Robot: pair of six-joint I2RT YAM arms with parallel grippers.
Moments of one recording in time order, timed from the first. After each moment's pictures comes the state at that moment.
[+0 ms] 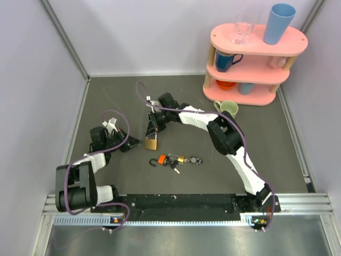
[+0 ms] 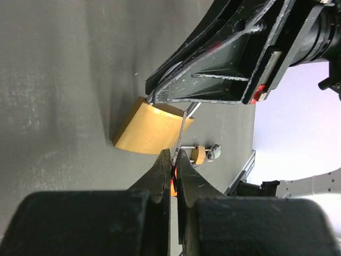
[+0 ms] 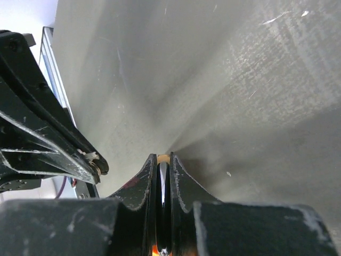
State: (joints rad) left arm 0.17 1.28 0.36 0.31 0.89 -0.70; right arm 0.77 2.39 1.86 -0.26 -0.75 0.44
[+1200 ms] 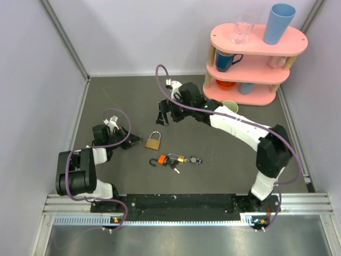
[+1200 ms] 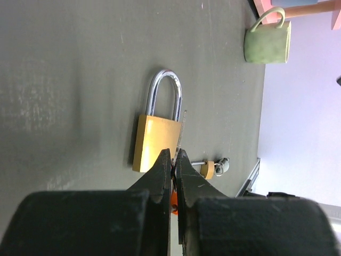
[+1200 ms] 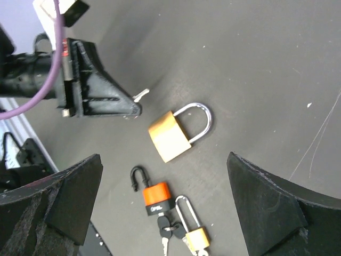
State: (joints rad) left arm 0.16 1.44 0.37 0.46 0.86 -0.72; right arm 0.77 1.79 1.52 -0.33 -0.26 0.30
